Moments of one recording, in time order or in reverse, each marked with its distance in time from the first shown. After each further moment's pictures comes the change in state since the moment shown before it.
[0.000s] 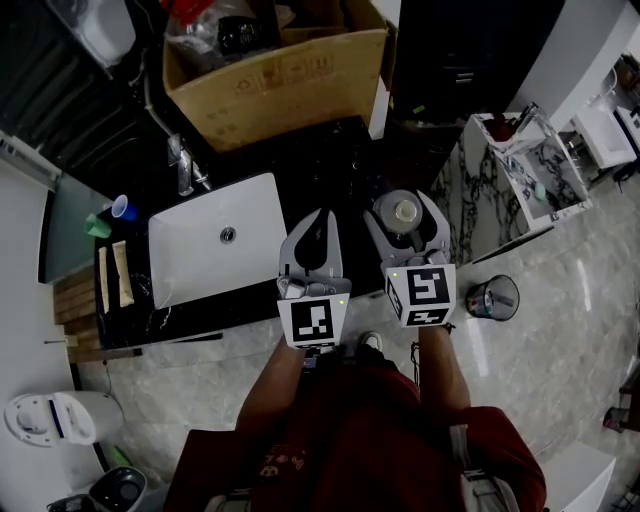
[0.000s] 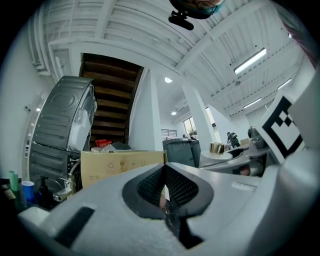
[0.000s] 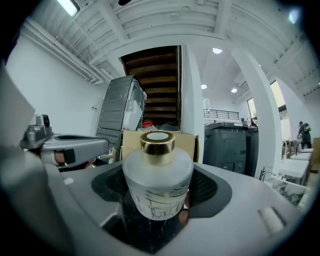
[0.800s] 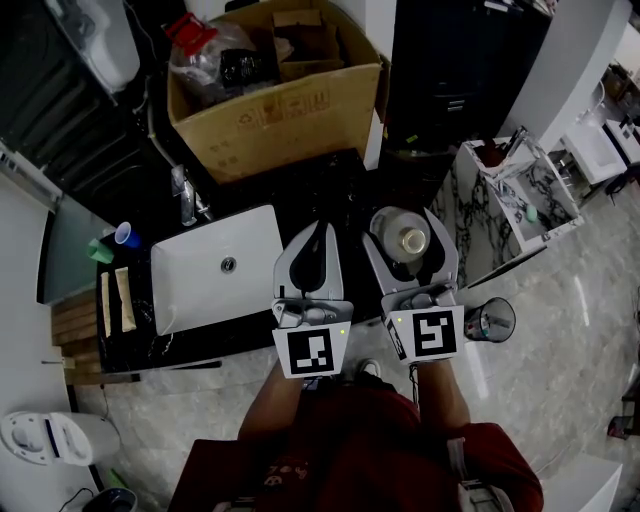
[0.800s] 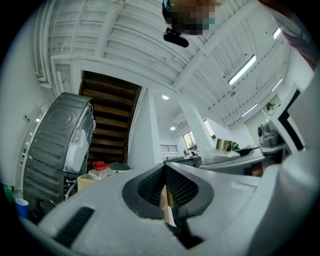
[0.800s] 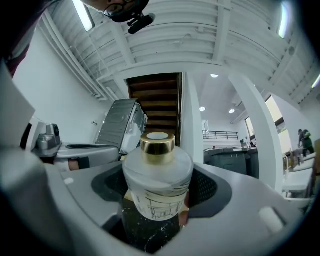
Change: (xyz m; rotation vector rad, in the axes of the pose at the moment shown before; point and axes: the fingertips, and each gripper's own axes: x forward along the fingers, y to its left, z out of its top) left arm 0.006 0.000 0.074 0.006 -0.146 0.006; right arm -0.030 0.006 0.091 -0.045 -0.260 -0.014
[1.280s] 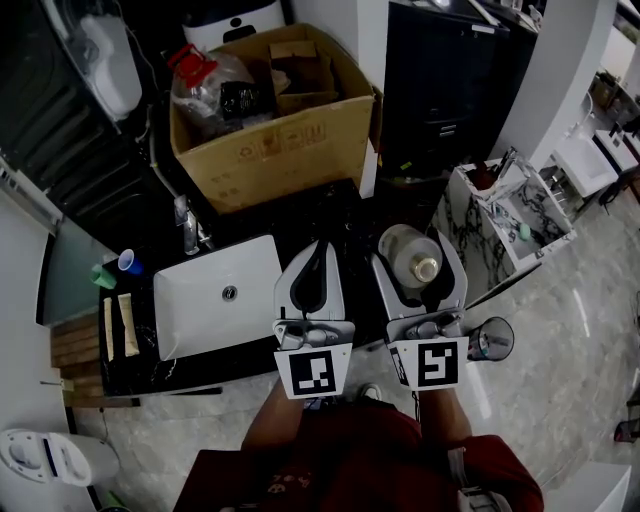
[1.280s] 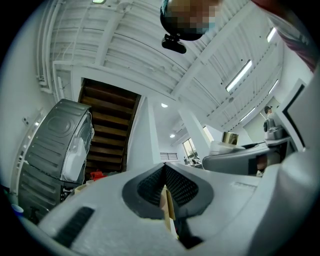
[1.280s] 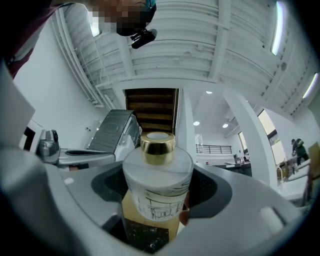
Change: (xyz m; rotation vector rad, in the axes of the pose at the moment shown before) left arm 0.006 -0.002 0.029 0.029 -0.070 -0.019; right arm -0.014 -0.013 0.047 -0.040 -0.153 -0.088
